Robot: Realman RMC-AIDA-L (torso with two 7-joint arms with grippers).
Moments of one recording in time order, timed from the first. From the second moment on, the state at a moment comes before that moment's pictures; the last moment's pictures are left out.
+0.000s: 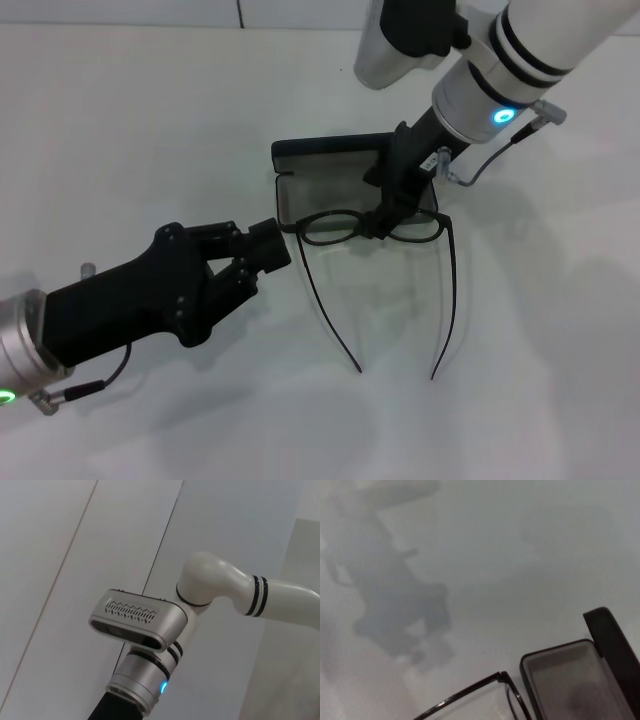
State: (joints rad) left arm -0.26 -2.09 1.01 0.50 1.41 1.83 -1.17; right arm 1.22 2.03 -1.54 -0.51 -2.18 -1.16 2.00
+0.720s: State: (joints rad) left arm -0.27 -2.09 1.01 0.47 1.40 1.82 -1.15; right arm 1.20 2.03 -1.61 -0.45 -2.10 -1.12 1.95
